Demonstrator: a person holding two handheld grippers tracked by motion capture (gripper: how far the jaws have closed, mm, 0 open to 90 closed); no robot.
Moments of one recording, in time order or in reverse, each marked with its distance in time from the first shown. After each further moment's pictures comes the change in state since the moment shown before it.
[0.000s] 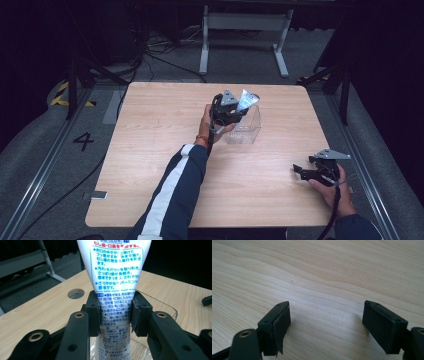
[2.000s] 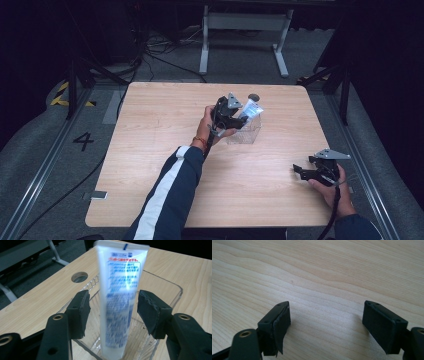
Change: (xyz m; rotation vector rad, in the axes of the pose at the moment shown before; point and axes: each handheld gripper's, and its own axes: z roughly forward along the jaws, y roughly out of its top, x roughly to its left) left arm -0.011 0.004 -0.004 0.154 0.053 0.062; right arm 0.000 0.000 0.000 -0.002 0.000 0.003
